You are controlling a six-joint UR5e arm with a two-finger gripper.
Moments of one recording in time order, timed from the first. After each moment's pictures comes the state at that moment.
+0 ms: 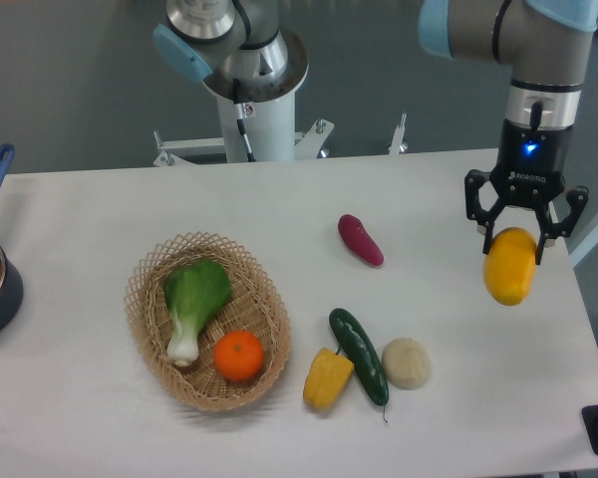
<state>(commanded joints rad) 2.90 -1.82 -1.62 -0.86 1.08 1.27</state>
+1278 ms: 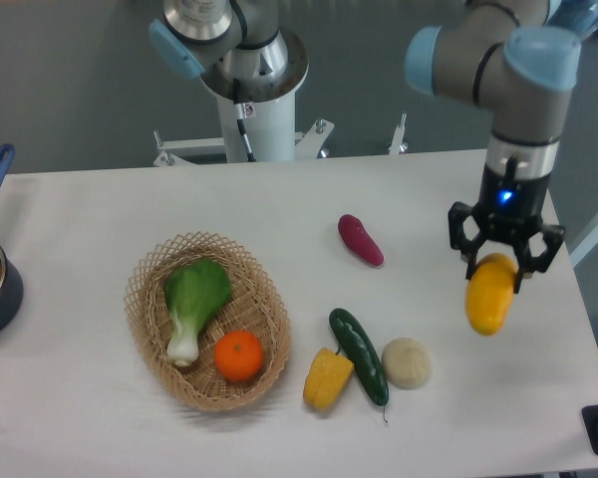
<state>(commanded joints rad) 2.77 -1.96 -1.61 -0.86 1.34 1.28</state>
